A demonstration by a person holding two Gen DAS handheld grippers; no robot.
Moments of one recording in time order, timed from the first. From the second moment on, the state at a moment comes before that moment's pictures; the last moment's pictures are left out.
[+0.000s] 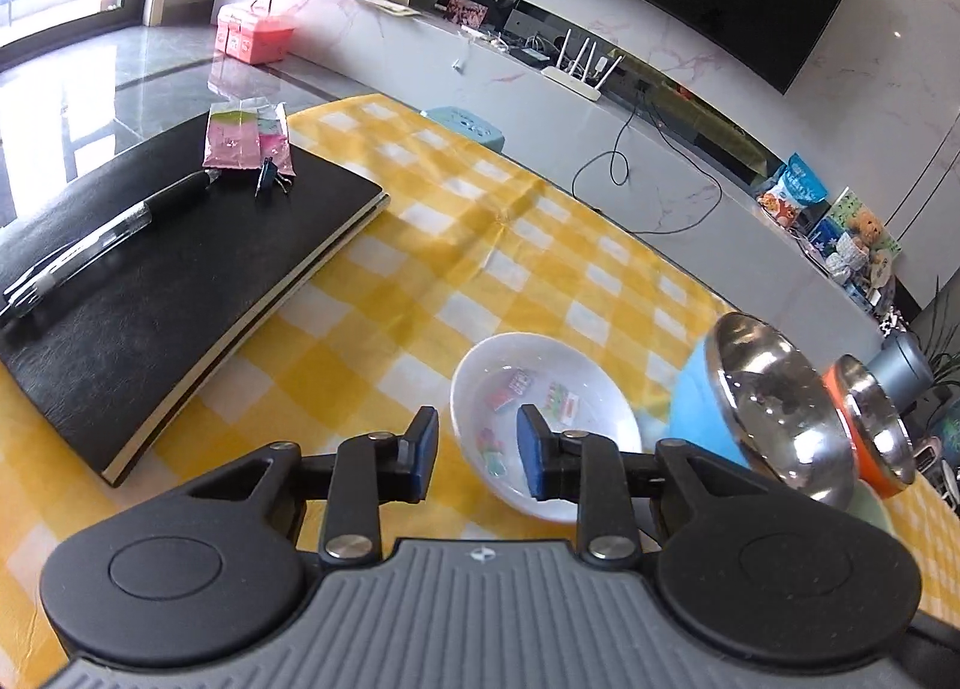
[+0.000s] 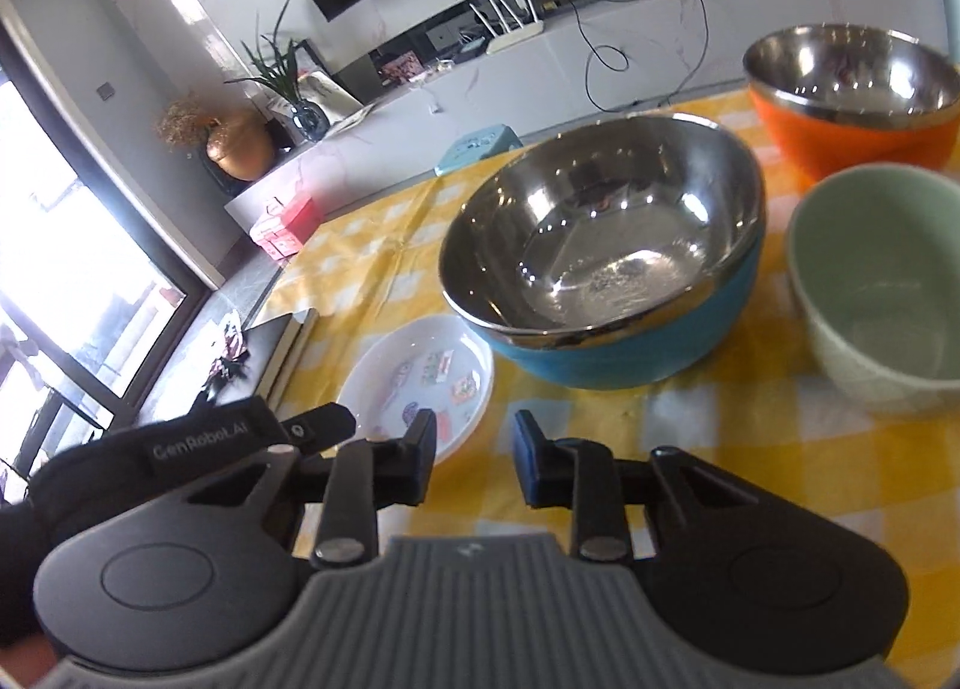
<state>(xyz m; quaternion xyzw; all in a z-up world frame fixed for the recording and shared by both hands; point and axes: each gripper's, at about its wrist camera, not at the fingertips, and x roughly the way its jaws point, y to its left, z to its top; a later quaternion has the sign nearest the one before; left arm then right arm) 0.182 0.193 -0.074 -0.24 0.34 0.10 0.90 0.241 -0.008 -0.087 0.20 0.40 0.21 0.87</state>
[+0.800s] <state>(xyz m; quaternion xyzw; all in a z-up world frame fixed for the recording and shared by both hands) 0.152 0.174 -0.061 -0.23 0.38 0.10 0.89 0.229 -0.018 -0.086 0.21 0.42 0.20 0.86</state>
